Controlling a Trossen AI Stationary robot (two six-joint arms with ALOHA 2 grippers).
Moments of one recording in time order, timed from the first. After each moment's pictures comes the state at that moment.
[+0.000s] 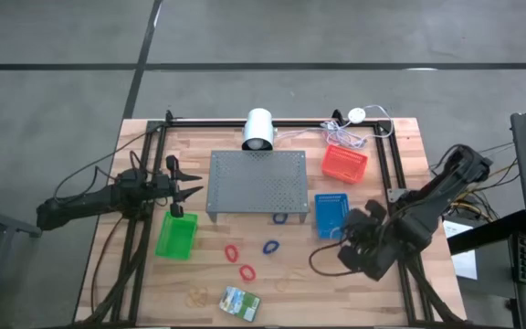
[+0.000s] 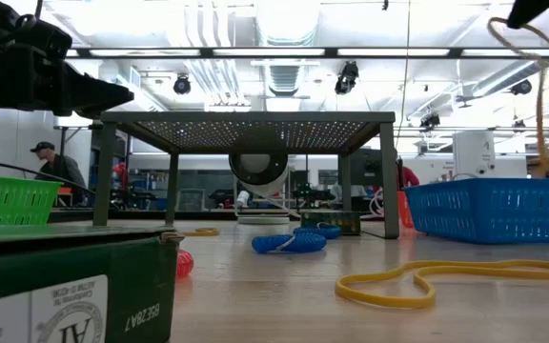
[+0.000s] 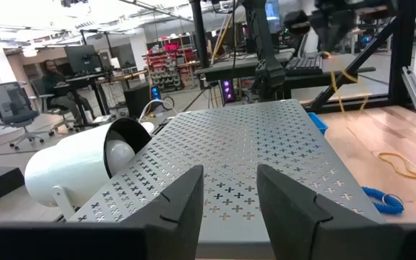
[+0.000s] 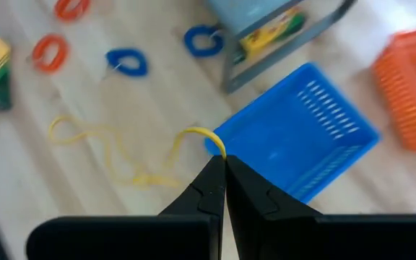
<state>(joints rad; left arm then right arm) 0.20 0.03 0.00 0.02 0.05 0.18 0.74 1.39 1.28 -1.28 0.57 1.34</state>
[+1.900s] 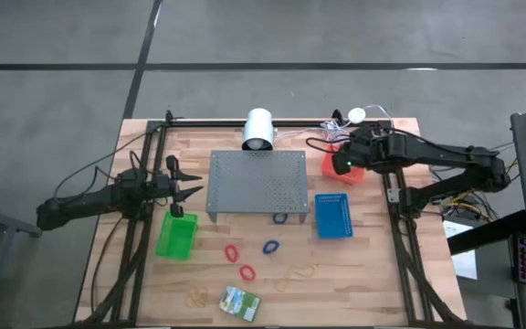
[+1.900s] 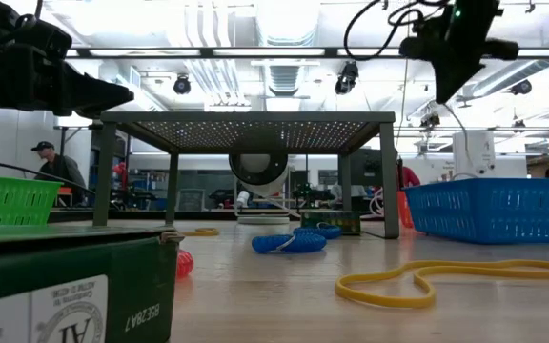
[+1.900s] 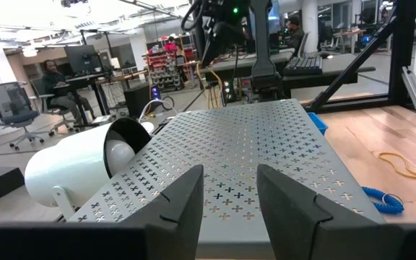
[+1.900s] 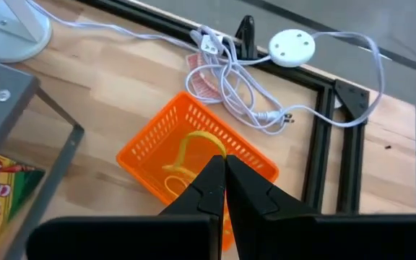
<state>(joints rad) 0.20 0.03 0.00 0.02 0.05 0.18 -0.17 1.19 1.14 -1.28 0.64 0.99</state>
